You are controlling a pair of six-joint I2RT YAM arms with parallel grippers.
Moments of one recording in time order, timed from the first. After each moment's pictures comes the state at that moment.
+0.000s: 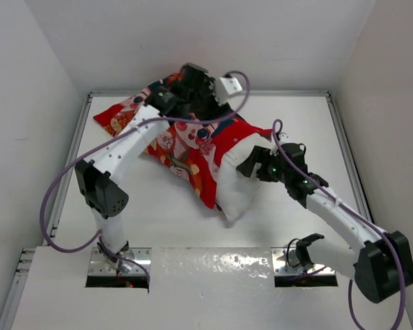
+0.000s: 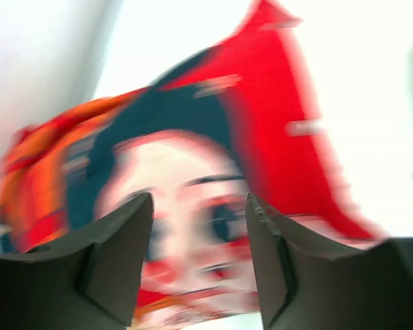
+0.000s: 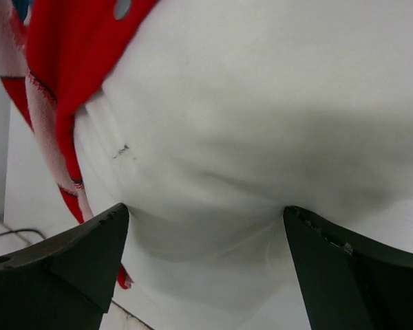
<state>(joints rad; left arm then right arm) -0.59 1.85 2.04 -0.82 0.16 0.51 0.38 1.09 0.58 -0.06 -0.20 0.59</state>
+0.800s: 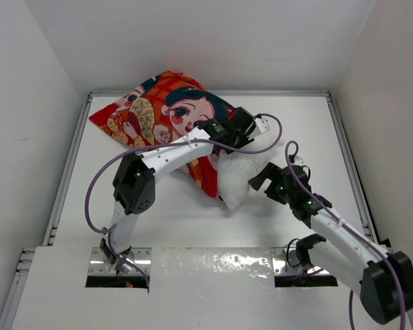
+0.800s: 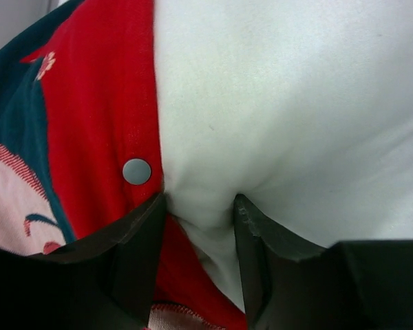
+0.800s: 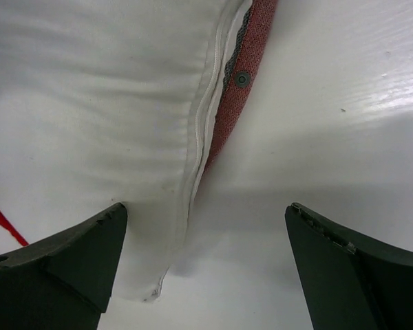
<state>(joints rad) -0.85 2.06 1.90 -0.70 -0.30 0.39 0.37 0.88 0.33 -0.11 0.01 0.81</state>
